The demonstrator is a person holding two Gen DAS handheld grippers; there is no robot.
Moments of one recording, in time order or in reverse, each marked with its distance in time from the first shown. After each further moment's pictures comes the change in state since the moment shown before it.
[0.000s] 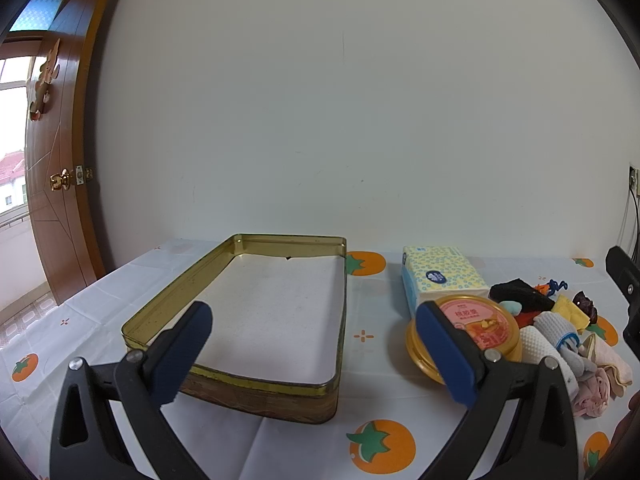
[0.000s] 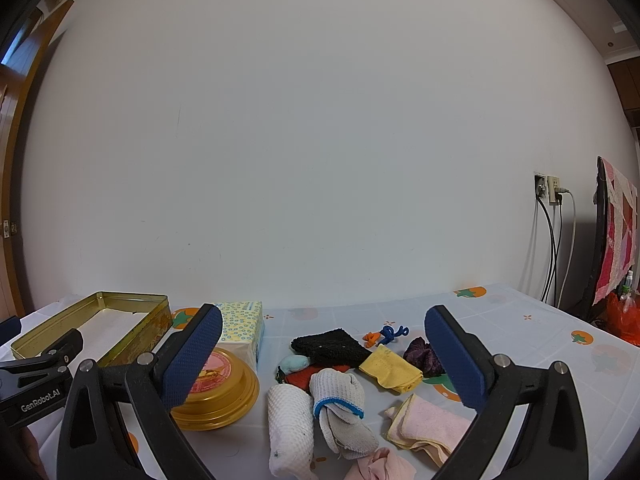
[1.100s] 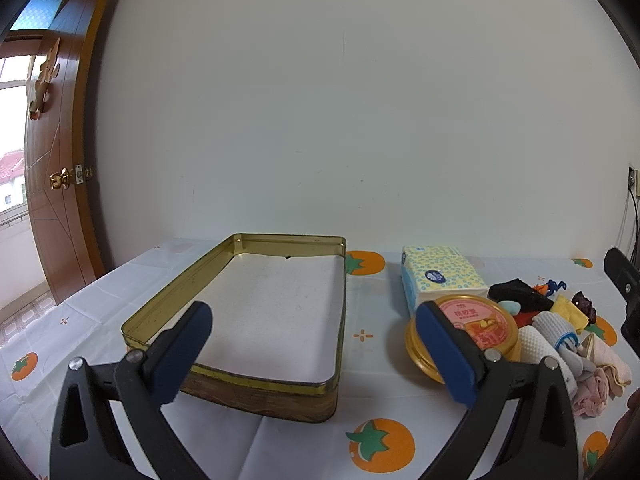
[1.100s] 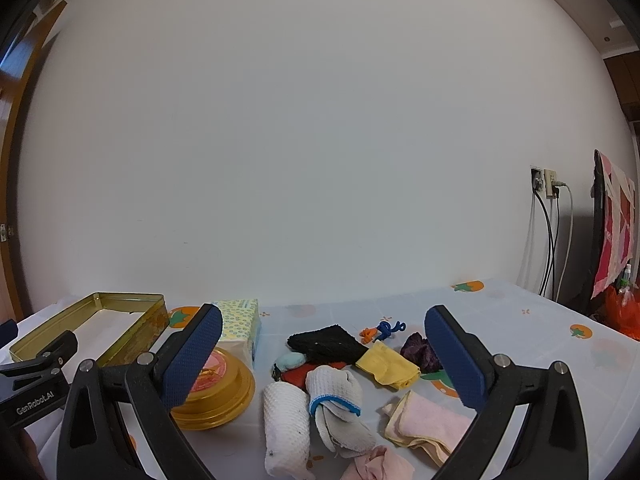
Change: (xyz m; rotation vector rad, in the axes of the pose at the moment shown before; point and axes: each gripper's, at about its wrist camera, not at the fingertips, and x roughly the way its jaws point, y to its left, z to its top) left arm 0.000 0.001 0.000 -0.001 -0.002 -0.002; right arm 0.001 -0.006 -0.004 0.011 0.008 -0.006
